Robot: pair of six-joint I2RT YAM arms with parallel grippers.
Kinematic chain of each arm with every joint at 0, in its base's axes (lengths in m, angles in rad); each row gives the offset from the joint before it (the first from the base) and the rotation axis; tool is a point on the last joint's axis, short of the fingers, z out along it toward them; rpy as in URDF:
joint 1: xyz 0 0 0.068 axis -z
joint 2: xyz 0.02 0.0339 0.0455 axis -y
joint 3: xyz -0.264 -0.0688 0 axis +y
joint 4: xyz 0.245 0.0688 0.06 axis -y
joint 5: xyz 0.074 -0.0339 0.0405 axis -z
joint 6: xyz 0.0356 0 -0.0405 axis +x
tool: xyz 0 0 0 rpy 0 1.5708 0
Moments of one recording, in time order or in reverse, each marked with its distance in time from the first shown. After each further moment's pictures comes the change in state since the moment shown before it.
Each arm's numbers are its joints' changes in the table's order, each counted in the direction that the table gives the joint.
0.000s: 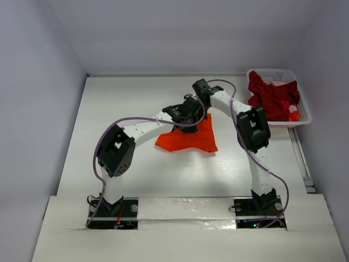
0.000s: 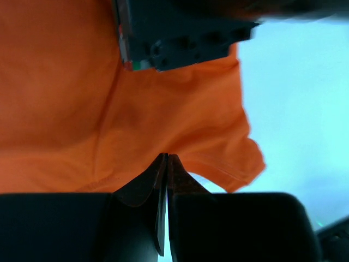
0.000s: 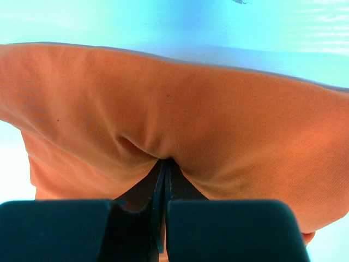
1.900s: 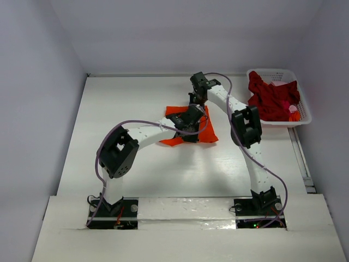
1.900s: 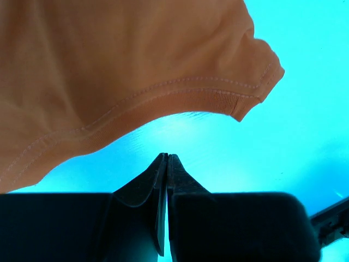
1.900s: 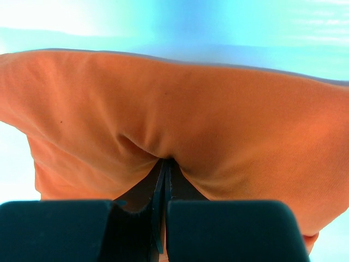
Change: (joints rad) left arm 0.046 -0.013 0.109 0.043 0.072 0.031; right arm 0.018 -0.173 -0.304 -0.106 -0.027 -0.091
